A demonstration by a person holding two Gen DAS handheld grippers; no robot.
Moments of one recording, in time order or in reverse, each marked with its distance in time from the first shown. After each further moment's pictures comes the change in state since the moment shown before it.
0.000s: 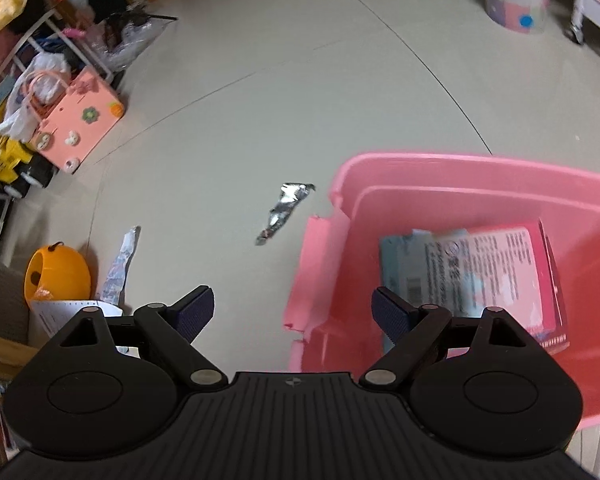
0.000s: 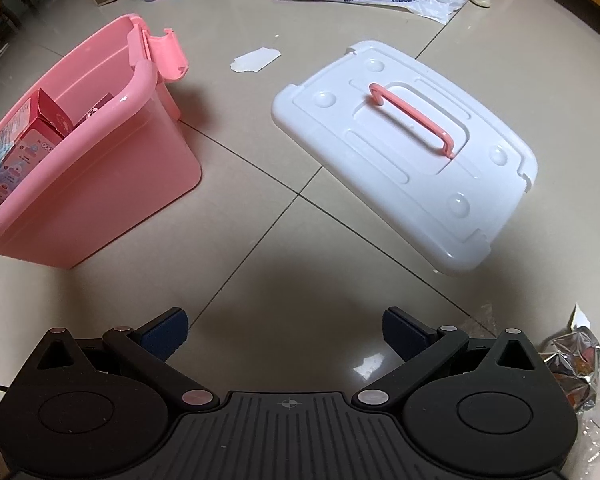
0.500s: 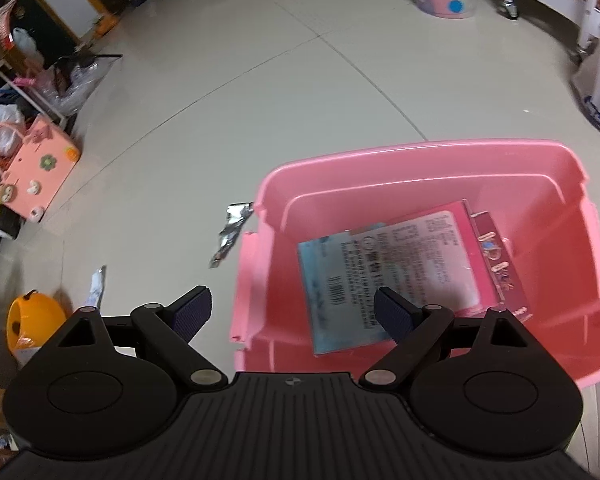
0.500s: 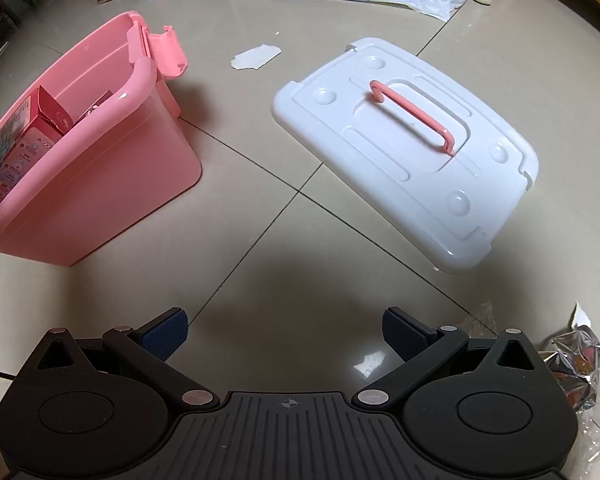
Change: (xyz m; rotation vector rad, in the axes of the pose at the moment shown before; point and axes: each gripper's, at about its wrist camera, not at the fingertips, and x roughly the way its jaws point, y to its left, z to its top) left arm -0.011 -0.028 -0.007 0.143 -0.058 -0.107; right arm 0.002 0.002 0.001 0.003 0.007 0.000
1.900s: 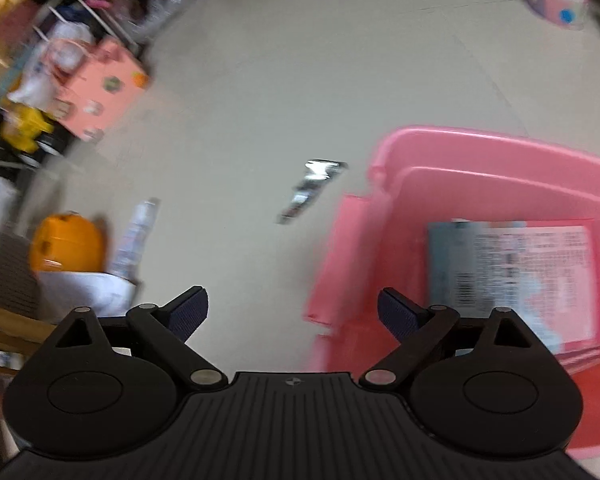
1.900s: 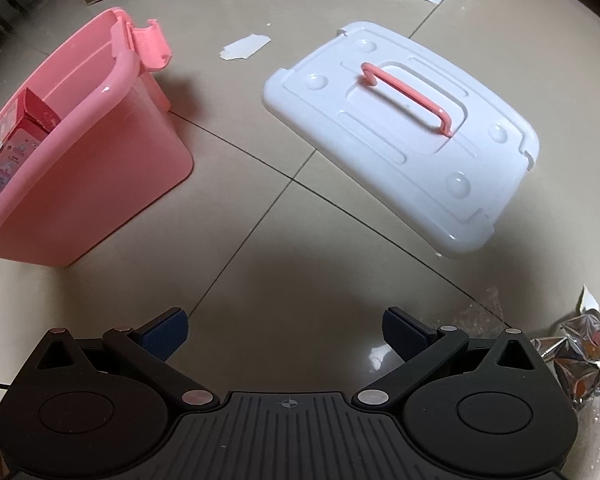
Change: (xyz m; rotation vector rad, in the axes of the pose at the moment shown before) left arm 0.034 0.047 -0.004 -0.244 0.117 0.109; right arm 0.008 -0.008 -0.005 0.041 0.024 0.007
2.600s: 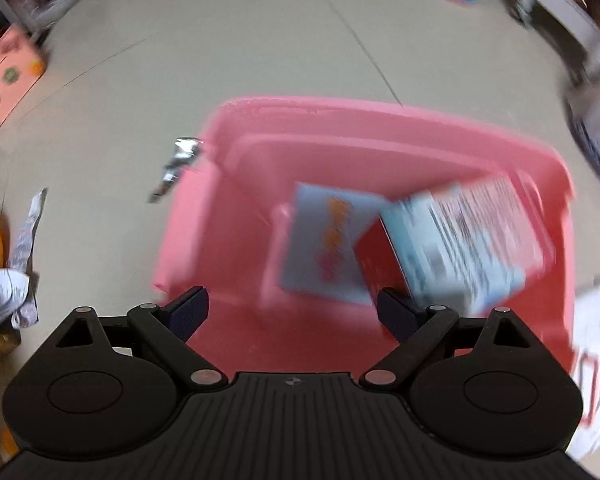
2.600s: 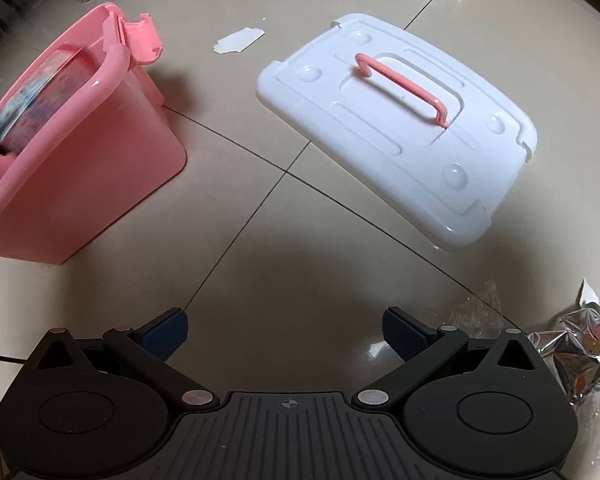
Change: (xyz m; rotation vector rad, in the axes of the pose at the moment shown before) left arm -0.018 -0.064 -0.024 0.151 0.073 -0.250; right arm 0.002 -0.003 -0.001 -0.004 0.009 -0.001
